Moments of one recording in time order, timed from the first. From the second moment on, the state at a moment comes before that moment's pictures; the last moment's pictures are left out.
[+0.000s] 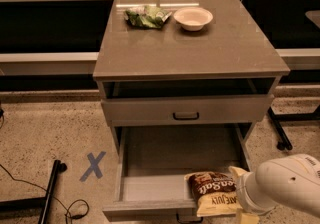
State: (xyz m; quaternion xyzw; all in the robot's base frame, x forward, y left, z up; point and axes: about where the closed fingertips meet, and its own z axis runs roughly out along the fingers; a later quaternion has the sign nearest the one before) arm 0.358 -0.226 0.545 -0.66 0.74 0.01 0.11
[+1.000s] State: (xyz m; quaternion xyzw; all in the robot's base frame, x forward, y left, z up) arm 0.399 -0.205 0.526 -0.67 0.71 0.05 0.22
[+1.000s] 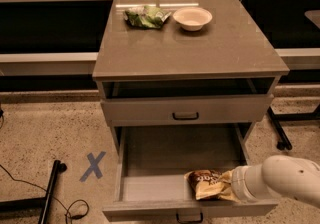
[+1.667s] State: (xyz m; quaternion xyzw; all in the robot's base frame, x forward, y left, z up) arm 0.446 -0.223 0.662 -0.65 0.69 0.06 0.32
